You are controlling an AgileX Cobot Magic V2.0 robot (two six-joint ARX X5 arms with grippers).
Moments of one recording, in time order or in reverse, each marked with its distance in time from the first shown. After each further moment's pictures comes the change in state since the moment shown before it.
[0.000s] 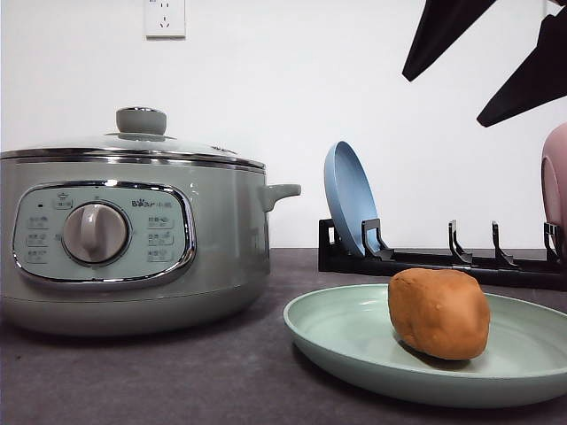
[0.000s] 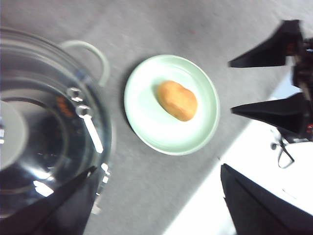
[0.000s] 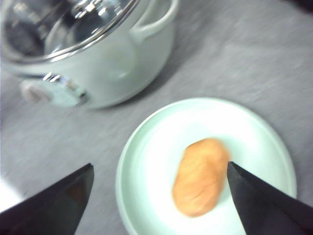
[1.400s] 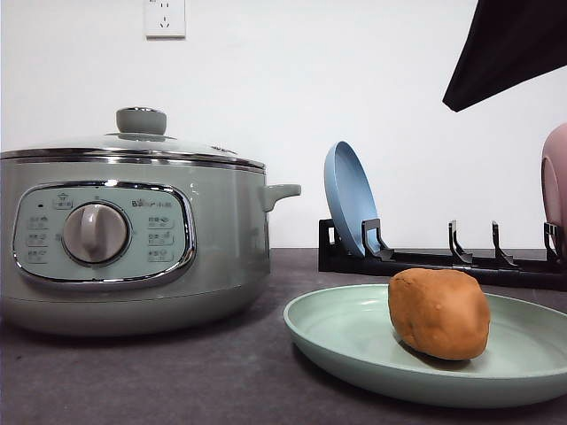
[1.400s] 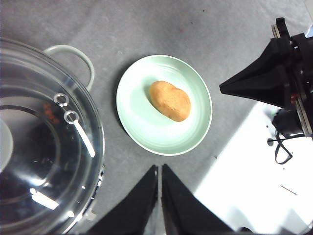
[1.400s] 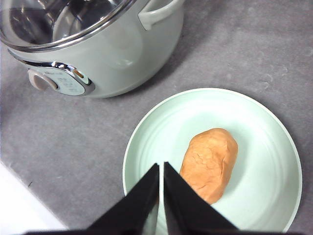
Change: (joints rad) left_arx -0.020 -0.001 0.000 0.022 -0.003 0.018; right_arx 0.000 0.000 0.000 -0.011 -0.005 -0.001
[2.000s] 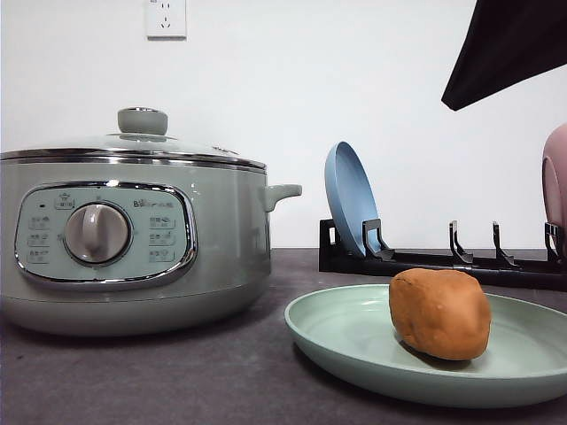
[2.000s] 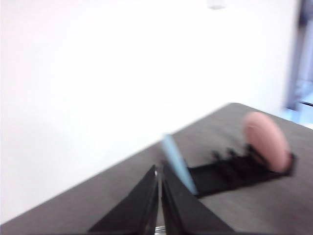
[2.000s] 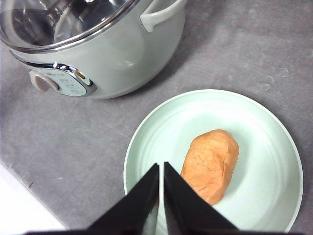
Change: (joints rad) left_arx 0.355 -0.460 -0.243 0.692 -0.004 0.083; right_arx 0.000 0.000 0.000 0.004 0.000 0.000
